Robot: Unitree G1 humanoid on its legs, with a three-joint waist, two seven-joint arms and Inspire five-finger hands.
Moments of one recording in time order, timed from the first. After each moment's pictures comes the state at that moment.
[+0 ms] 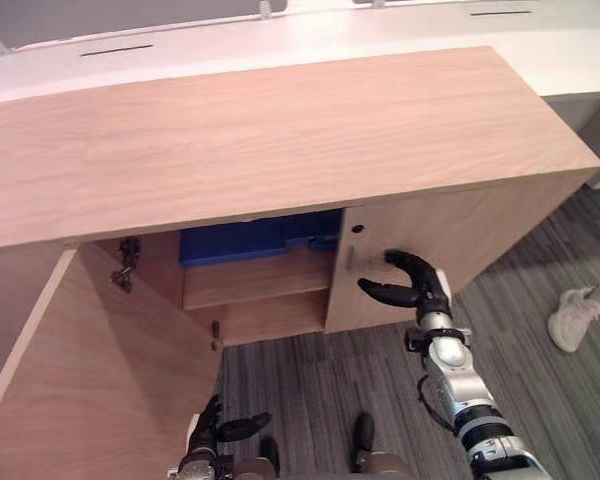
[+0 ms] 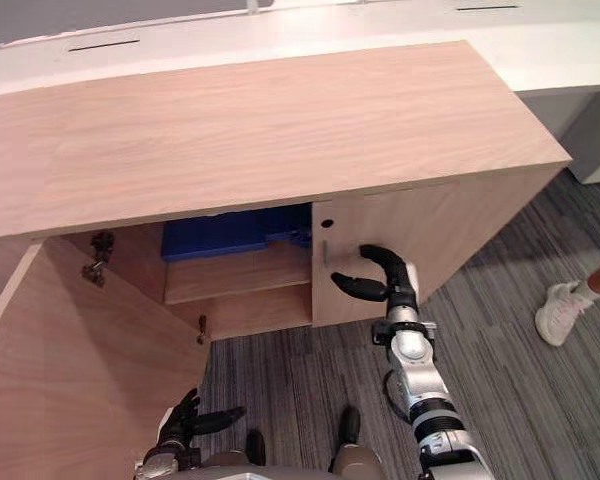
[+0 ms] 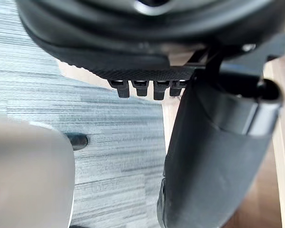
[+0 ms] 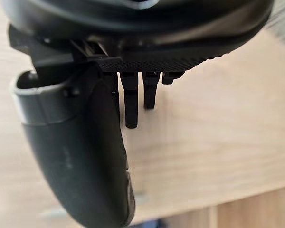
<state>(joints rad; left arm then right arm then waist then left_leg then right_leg) 0.10 0.08 0.09 0.99 -0.05 -0.17 0.11 -0.26 -0.24 0.03 0.69 0.15 -0.17 -0.18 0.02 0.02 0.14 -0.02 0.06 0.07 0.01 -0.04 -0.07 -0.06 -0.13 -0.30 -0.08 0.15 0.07</state>
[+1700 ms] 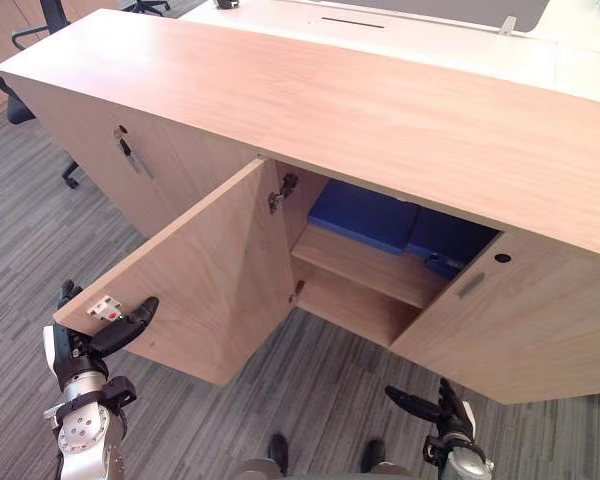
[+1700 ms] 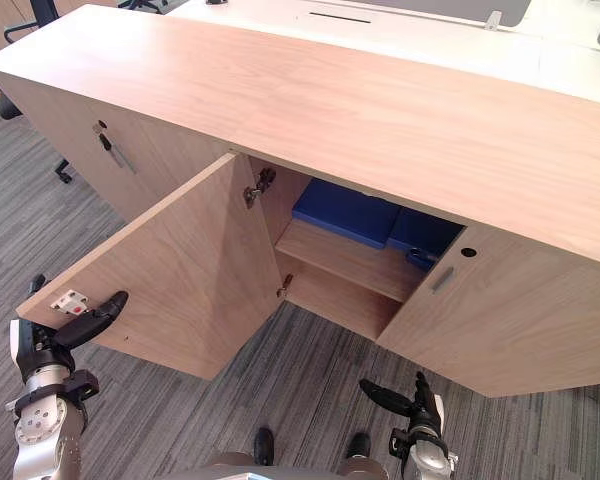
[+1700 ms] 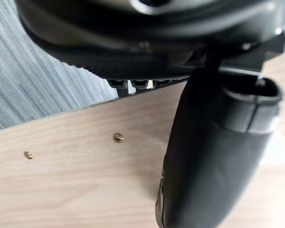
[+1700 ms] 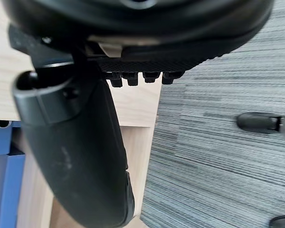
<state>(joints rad) 0.22 0.31 0.32 0.26 -0.32 -0.28 0.15 0.13 -0.09 -0.21 0.85 0.12 -0.13 -0.09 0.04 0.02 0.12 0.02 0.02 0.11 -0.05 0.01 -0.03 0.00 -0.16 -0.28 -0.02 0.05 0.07</state>
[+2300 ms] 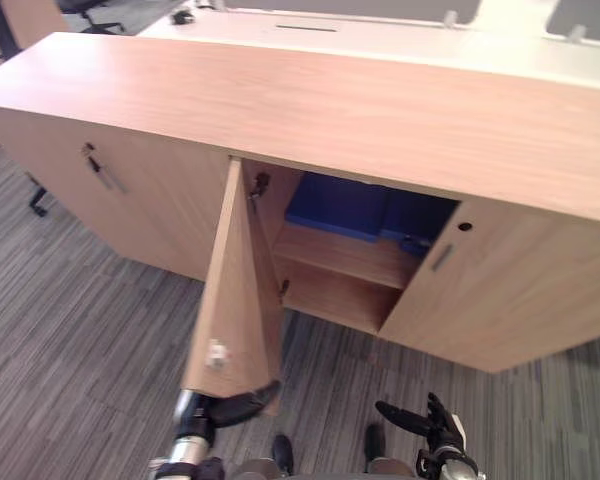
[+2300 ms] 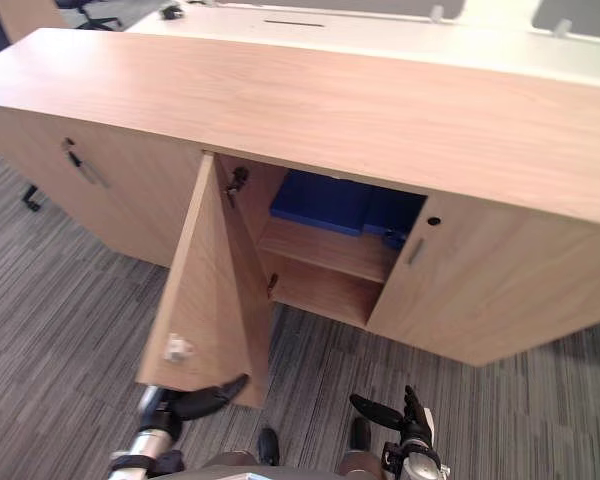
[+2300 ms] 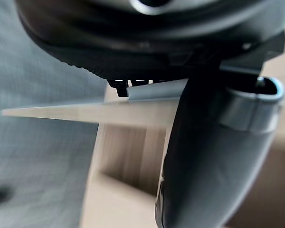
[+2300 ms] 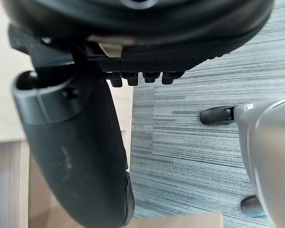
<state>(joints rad) 0.46 0.20 -0.30 0.13 -0.19 -0.24 -0.03 0.11 -0.07 -0.18 0.86 0.12 -0.12 -0.09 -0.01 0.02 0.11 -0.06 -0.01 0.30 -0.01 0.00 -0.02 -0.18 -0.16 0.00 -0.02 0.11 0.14</state>
